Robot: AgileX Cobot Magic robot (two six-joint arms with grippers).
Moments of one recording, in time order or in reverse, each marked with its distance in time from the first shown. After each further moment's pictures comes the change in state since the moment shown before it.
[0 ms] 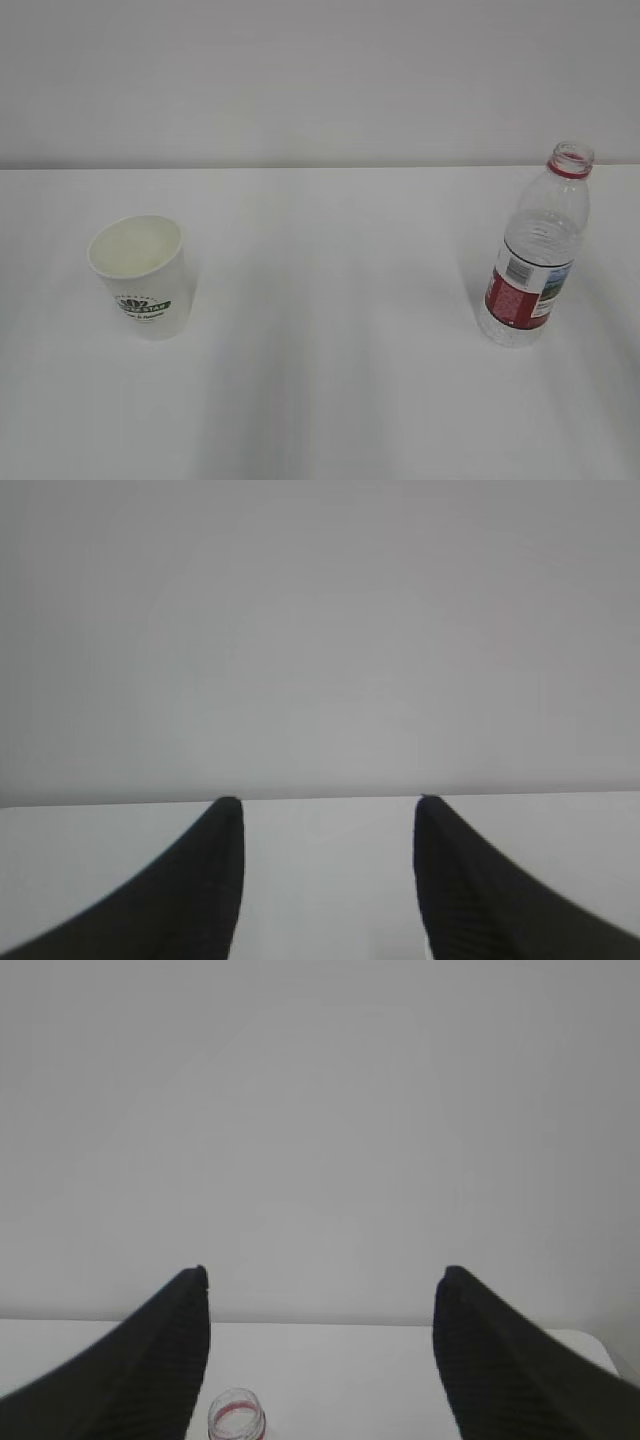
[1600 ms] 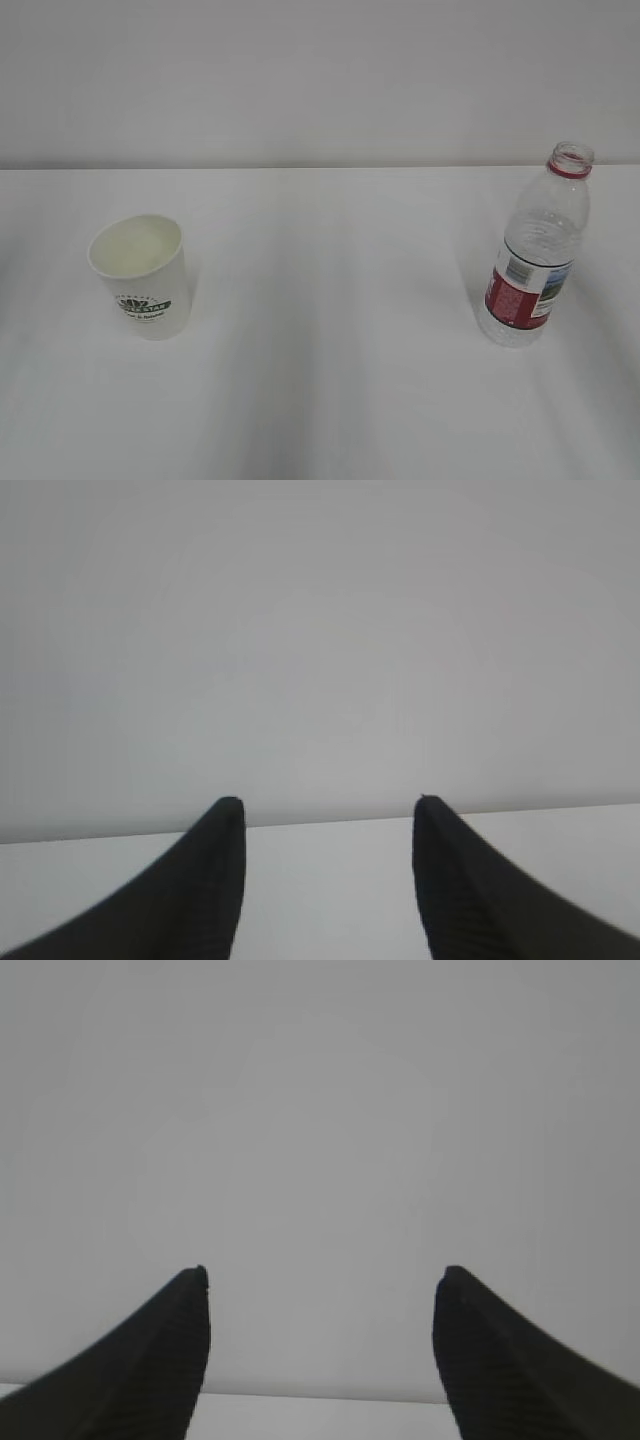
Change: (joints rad) left arm 0.000 0.401 -0.132 0.051 -0.221 0.000; right arm 0.000 0.323 -0.106 -0.004 -0.250 0.000
